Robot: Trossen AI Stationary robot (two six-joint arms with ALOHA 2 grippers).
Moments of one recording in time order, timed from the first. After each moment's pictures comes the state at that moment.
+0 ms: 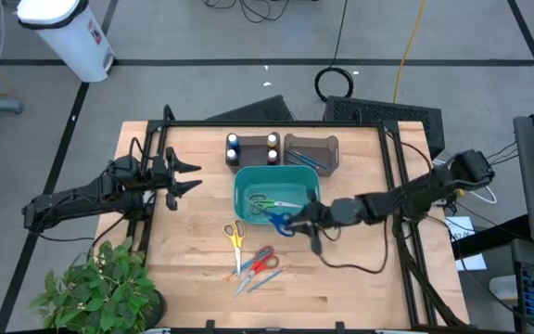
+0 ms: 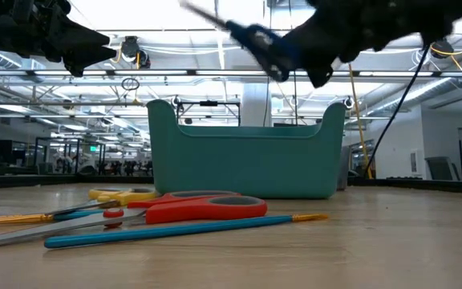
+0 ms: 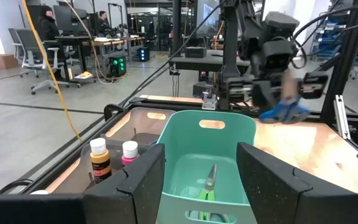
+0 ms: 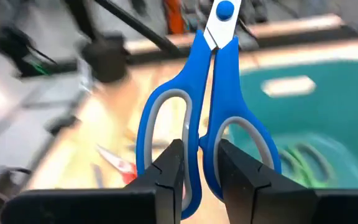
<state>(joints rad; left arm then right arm) 0.29 0.25 0.26 -0.02 0.16 0.00 0.27 1.40 0.65 0.47 0.16 0.23</state>
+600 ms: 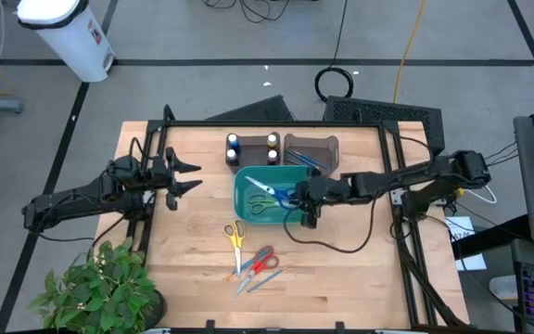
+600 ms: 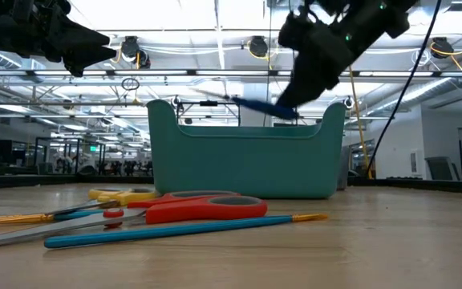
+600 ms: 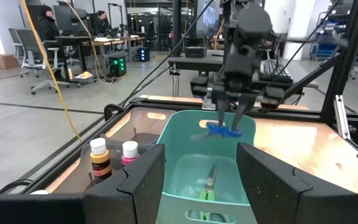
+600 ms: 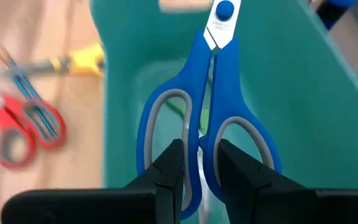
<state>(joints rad) 0.29 0.25 0.26 -0.03 0.16 0.00 0.05 1.43 0.87 -0.13 0.16 0.10</state>
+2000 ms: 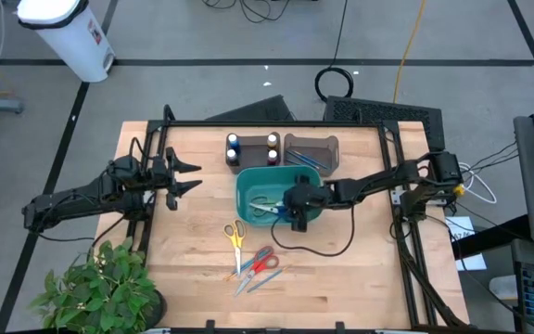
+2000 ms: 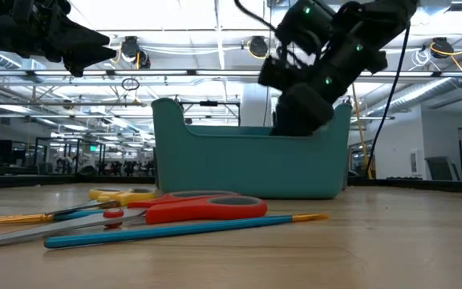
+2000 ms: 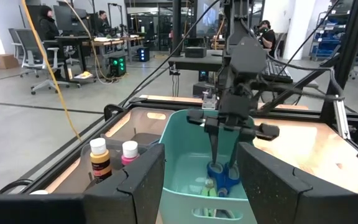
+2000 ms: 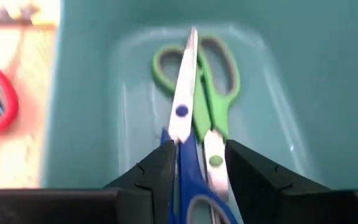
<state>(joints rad) 0.29 0.25 0.26 -0.03 0.16 0.00 0.03 1.67 0.86 0.04 0.13 0.03</state>
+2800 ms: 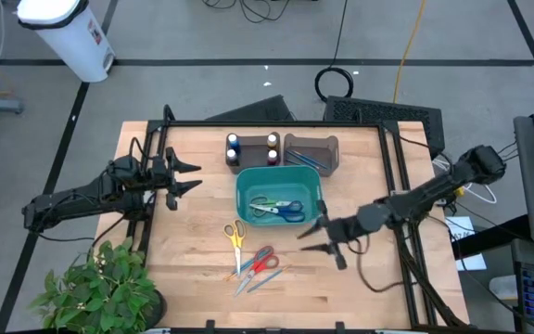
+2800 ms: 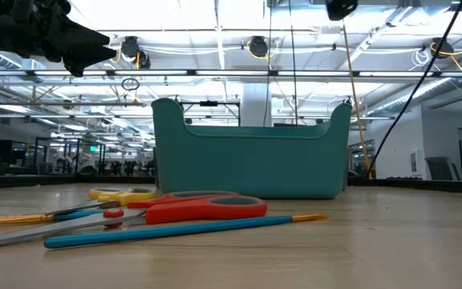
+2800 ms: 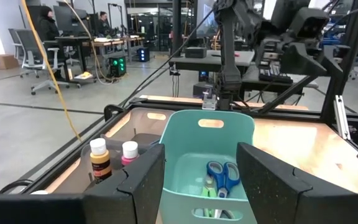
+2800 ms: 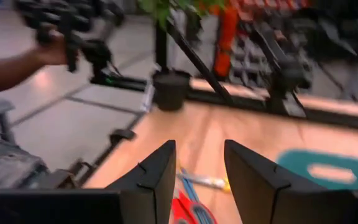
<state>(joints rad) 0.29 0.26 0.26 -0.02 0.16 0.00 0.42 1.23 0.66 0.45 0.13 -0.01</state>
